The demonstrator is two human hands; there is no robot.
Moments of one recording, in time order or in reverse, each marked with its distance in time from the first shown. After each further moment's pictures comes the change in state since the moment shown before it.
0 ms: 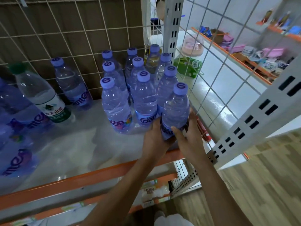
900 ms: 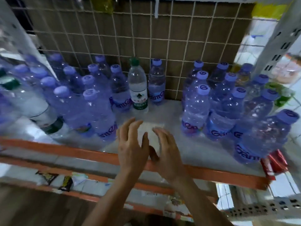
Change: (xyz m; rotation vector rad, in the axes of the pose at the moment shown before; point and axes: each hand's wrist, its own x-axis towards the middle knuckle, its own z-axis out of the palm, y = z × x) left_hand -0.087 -0.074 -0.200 0.379 0.763 0.021; right_hand -0.061 -0.085 0.199 -0.215 -0.377 -0.476
